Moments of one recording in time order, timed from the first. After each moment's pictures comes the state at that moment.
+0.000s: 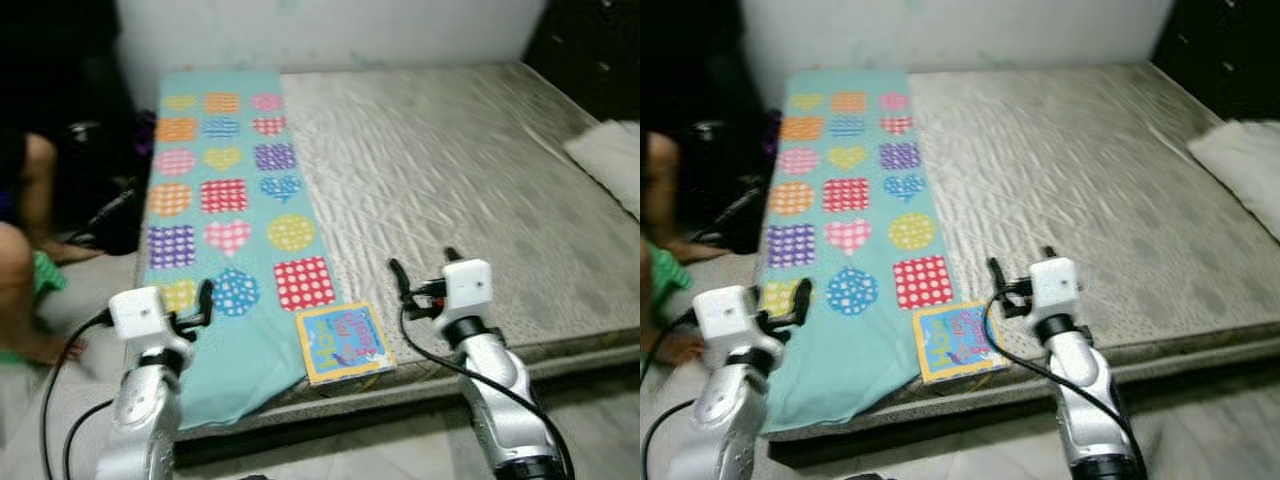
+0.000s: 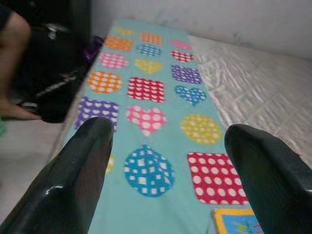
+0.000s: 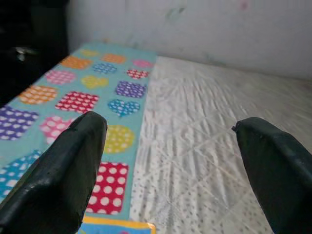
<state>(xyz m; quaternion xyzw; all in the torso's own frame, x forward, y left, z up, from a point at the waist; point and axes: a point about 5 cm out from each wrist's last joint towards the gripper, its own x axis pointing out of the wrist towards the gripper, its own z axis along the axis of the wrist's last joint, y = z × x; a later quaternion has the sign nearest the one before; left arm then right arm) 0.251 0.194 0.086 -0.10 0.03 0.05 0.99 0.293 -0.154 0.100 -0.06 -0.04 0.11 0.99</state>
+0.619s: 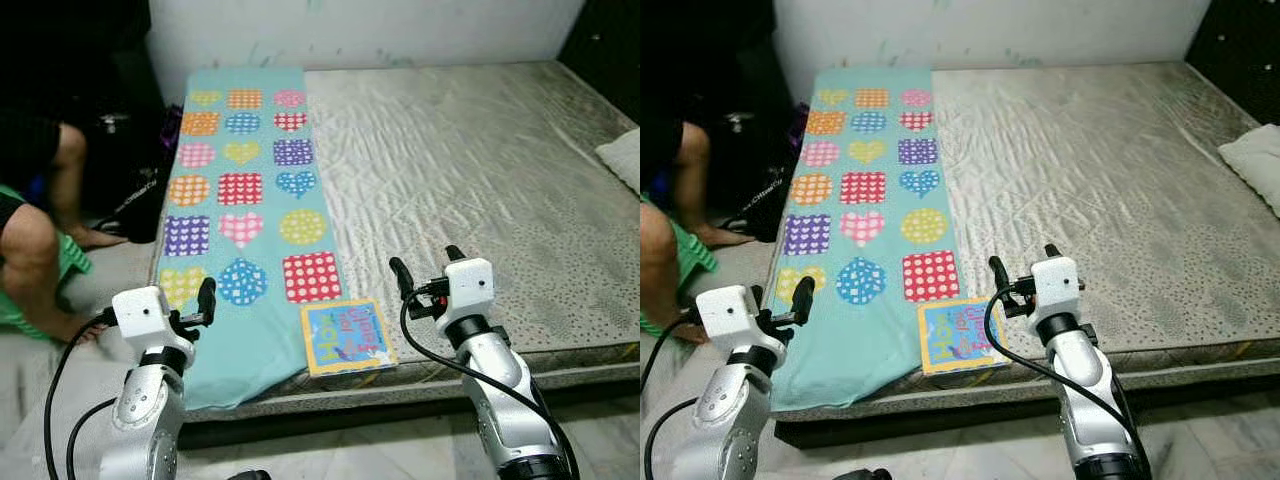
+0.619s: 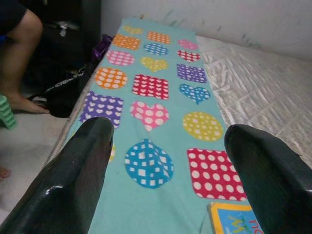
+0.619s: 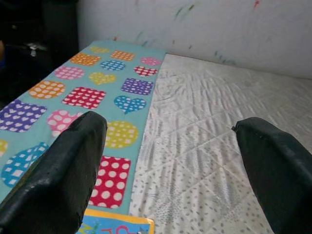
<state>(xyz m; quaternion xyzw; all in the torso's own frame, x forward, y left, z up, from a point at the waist) 0.254 0.189 0.088 -0.10 0.03 0.04 0.99 0.293 -0.158 0.101 -0.06 -0.04 0.11 0.99</state>
